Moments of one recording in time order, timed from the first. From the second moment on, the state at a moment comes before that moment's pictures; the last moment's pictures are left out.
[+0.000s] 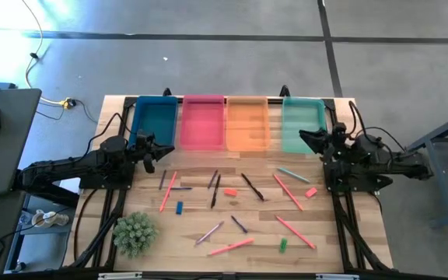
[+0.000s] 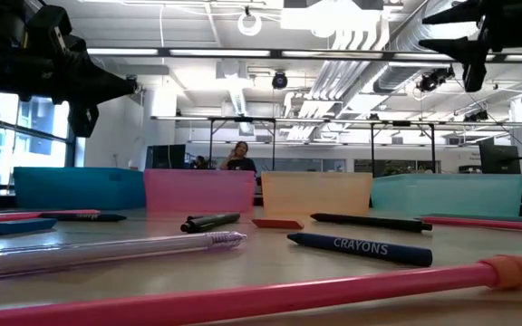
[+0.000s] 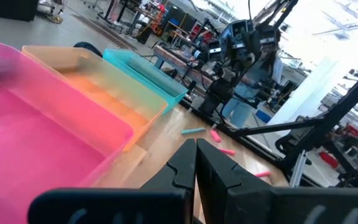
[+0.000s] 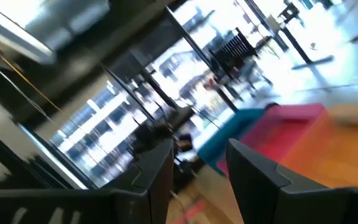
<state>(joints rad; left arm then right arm) 0.38 0.17 0.01 0.12 0.06 -0.53 -0.03 0.13 0.28 -0.01 0.33 0.66</state>
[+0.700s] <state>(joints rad) 0.38 0.17 0.01 0.12 0.06 -0.53 -0.03 0.63 0.73 -0.78 0.18 0.73</state>
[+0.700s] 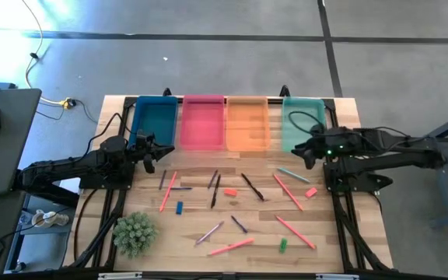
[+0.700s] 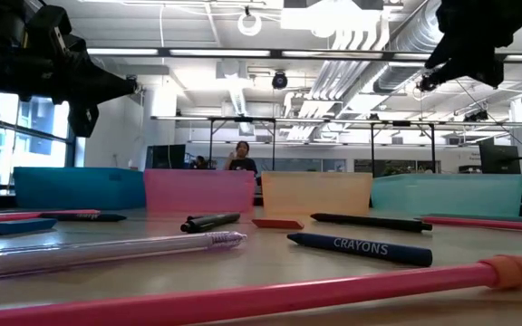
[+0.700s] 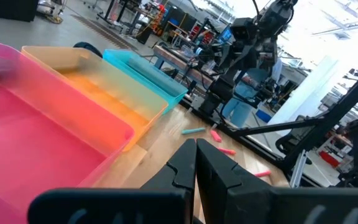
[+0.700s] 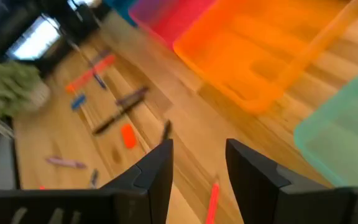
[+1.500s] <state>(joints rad) 0.38 0.17 0.01 0.12 0.06 -0.57 0.04 1.03 0.84 -0.99 0.05 0.86</state>
